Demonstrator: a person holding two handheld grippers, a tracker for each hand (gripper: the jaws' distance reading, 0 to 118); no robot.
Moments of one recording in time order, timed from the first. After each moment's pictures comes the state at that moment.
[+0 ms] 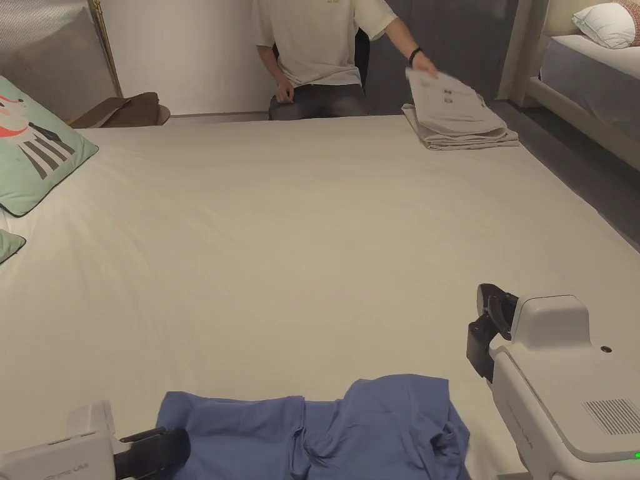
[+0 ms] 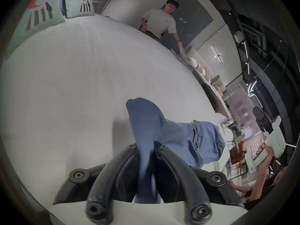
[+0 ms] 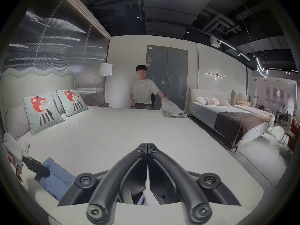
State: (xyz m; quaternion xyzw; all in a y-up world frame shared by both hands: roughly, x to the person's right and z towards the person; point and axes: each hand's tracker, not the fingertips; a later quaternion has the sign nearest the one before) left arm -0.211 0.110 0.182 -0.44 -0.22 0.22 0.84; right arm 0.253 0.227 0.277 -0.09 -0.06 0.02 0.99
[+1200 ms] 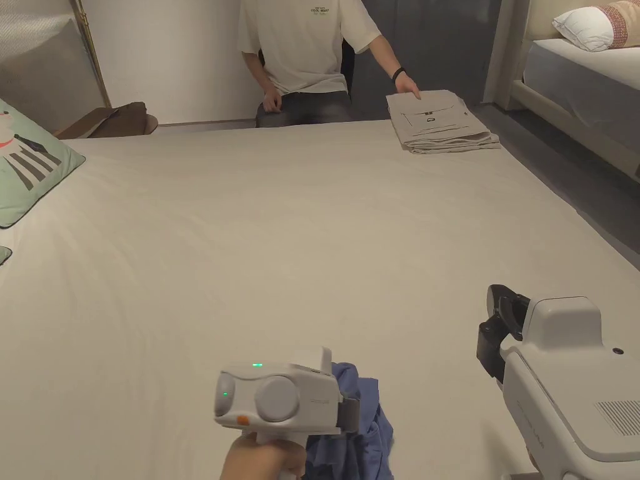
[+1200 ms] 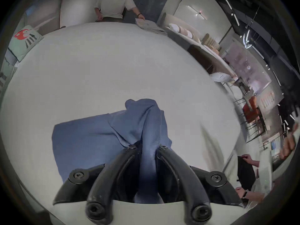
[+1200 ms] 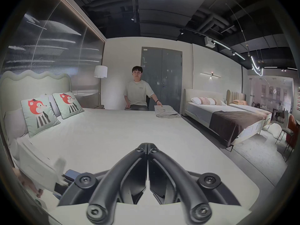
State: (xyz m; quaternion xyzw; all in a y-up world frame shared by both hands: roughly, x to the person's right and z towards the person) left arm 0.065 0.134 0.162 -0.50 -0.29 0.02 0.82; right arm 0.282 0.229 0.298 -0.09 -0.09 0.01 0.99
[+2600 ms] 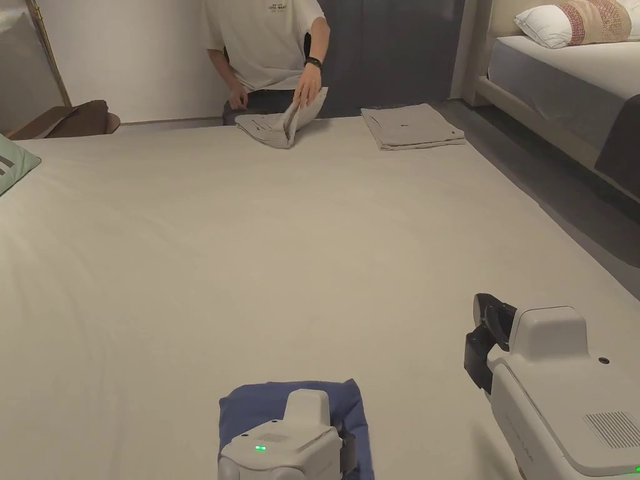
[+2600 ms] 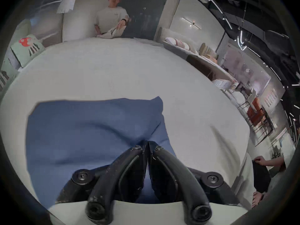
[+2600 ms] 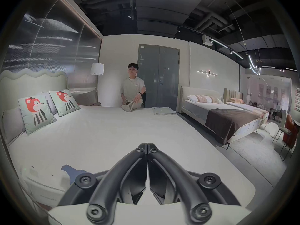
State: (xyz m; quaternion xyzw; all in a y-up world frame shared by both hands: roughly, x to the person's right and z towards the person) left arm 0.093 0.077 0.202 -0.41 -0.29 0.03 0.87; right arm 0.300 0.223 0.308 -0.10 -0.10 0.01 0.99
